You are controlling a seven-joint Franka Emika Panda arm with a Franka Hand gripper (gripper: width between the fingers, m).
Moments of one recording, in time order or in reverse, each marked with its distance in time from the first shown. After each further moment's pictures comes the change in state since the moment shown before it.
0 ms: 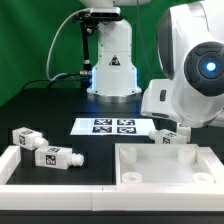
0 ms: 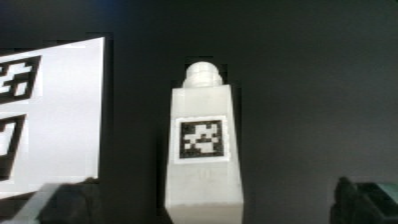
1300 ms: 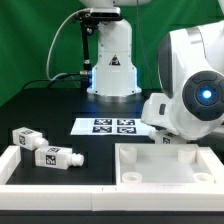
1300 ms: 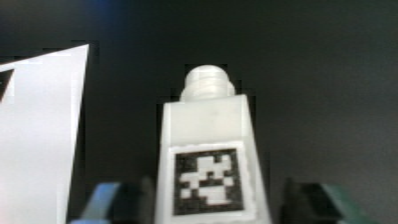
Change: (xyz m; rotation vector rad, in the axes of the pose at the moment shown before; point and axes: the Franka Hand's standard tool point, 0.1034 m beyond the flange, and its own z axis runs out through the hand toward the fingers) arm 0.008 0.001 0.045 -0.022 -0.045 0.045
